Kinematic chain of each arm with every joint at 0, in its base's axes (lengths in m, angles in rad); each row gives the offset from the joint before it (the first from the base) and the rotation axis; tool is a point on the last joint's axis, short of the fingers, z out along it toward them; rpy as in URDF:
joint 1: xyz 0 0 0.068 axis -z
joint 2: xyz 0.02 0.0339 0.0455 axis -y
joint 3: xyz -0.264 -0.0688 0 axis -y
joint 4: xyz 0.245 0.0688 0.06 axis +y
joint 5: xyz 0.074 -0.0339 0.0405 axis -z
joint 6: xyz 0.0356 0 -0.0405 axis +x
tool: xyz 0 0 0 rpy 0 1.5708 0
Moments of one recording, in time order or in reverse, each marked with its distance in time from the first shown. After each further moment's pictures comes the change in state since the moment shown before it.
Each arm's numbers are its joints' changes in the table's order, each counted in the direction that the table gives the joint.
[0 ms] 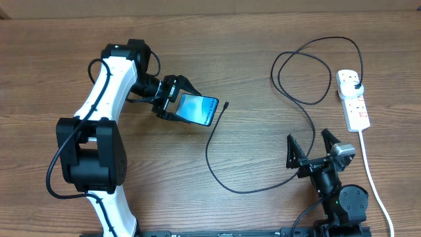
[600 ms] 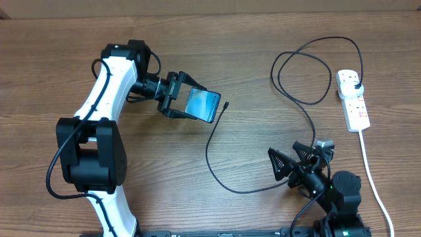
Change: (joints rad) left arm 0.000 0.000 0.000 0.019 0.180 0.109; right arm 0.000 -0.209 0.053 0.147 -0.290 0.160
